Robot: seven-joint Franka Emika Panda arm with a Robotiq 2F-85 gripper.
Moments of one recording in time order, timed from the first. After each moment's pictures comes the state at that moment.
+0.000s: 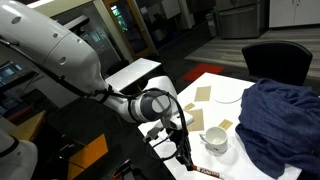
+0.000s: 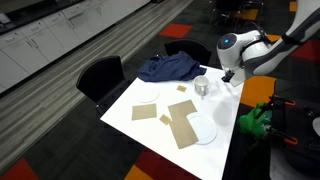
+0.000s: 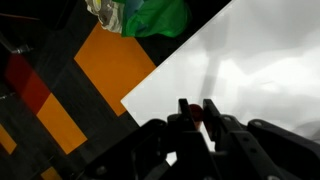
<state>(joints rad) -0.03 0.31 -0.13 -2.42 -0.64 2.43 1.13</state>
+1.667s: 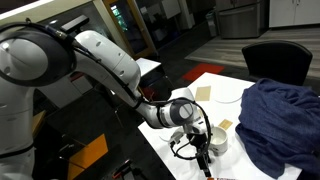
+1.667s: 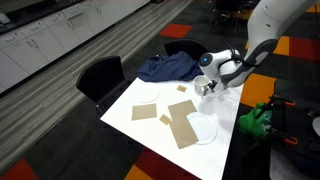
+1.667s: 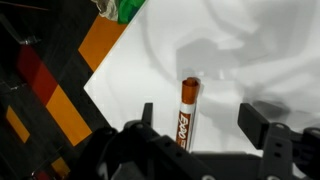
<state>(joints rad) 0.11 0.69 -0.26 -2.12 -0.57 2.46 1.13</state>
